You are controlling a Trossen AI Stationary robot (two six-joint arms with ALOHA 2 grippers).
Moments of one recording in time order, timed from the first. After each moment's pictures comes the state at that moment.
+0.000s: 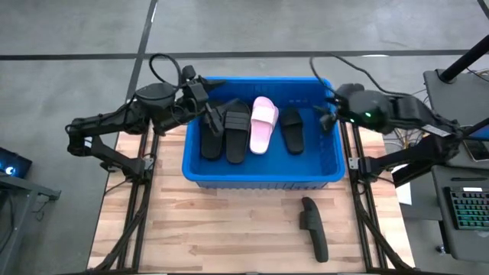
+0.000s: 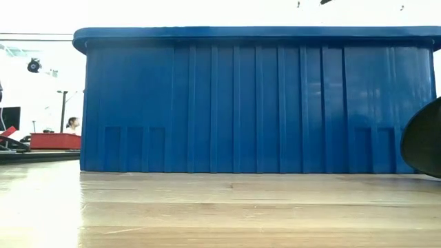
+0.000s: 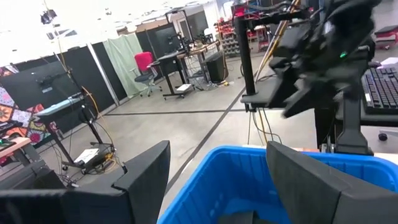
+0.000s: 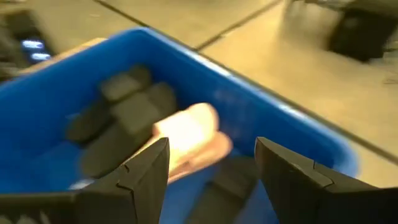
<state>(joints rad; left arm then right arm) 0.01 1.31 1.68 -0.35 -0.53 0.24 -0.07 1.08 1.53 -1.10 0.61 0.42</state>
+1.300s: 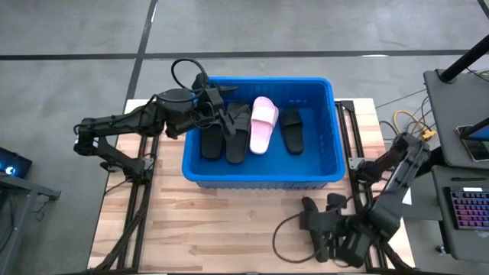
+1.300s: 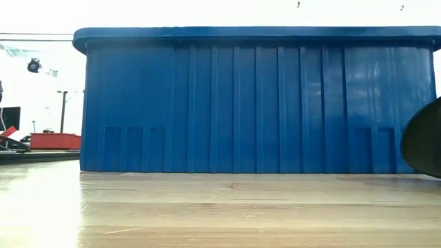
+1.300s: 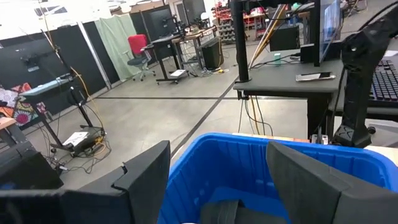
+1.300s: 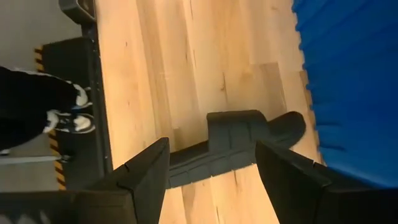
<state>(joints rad) 0.01 1.39 1.68 -0.35 -0.53 0.16 0.93 1.56 1.53 -1.29 0.33 1.02</state>
